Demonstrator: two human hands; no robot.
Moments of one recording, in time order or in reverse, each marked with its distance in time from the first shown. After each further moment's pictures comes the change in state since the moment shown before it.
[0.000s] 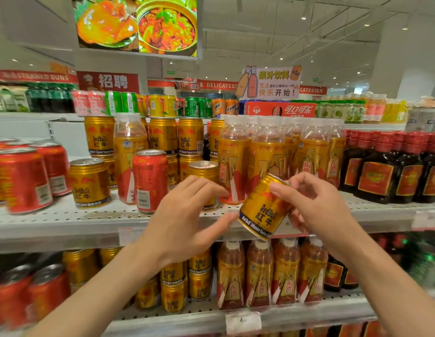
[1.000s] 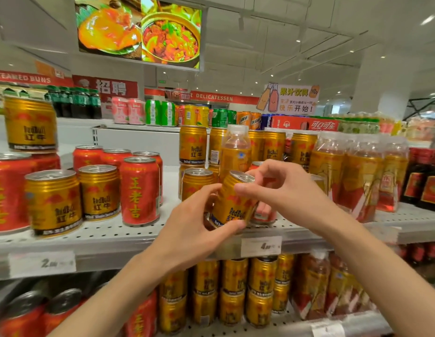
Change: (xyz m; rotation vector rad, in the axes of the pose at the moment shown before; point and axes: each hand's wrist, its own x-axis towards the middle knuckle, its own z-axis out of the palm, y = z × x) left_hand -0.093 -0.149 -0.126 -0.375 -0.037 -0.312; right_hand 0.007 -0.093 0.248 -0.298 -0.163 -0.136
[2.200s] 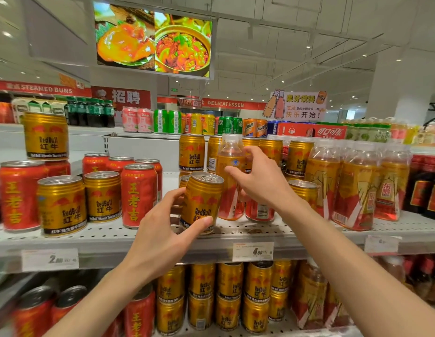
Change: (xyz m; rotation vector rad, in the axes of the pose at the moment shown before) left_hand -0.020 0.004 -0.014 0.040 0.229 -0.149; right_hand 0.063 0.015 0.011 -0.413 0.158 -0.084
